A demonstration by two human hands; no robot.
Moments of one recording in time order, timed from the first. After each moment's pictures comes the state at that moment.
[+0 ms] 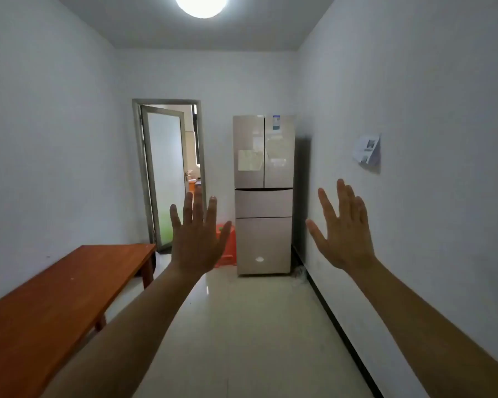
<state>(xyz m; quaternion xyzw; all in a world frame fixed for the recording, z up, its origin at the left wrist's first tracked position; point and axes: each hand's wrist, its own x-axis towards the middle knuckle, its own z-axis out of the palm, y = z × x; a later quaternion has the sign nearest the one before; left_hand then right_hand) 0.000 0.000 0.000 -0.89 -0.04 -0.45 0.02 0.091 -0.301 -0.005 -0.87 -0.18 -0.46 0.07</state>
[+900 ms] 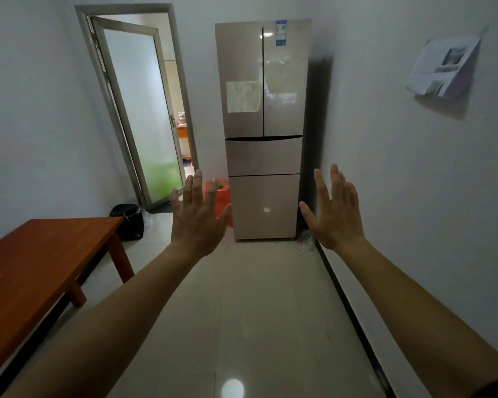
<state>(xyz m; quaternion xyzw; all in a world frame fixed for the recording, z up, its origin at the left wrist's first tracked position) 0.475 0.025 -0.103 -0.94 -0.04 -0.34 0.01 0.563 -0.266 -0.108 -0.92 -0.20 -0.32 0.13</state>
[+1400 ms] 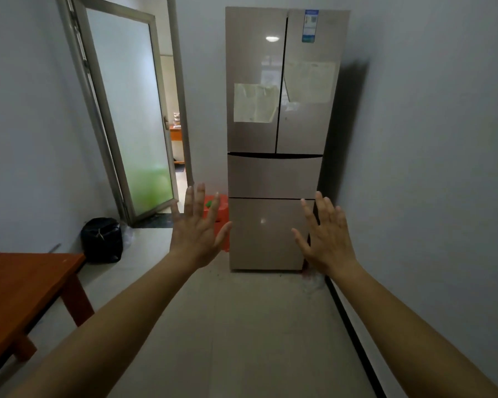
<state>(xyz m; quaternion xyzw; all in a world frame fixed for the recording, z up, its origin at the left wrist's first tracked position) 0.820 0.197 -0.139 -0.96 -0.08 -0.26 0.04 0.894 -0.095 -0.144 -0.94 -0.22 -0.26 0.05</state>
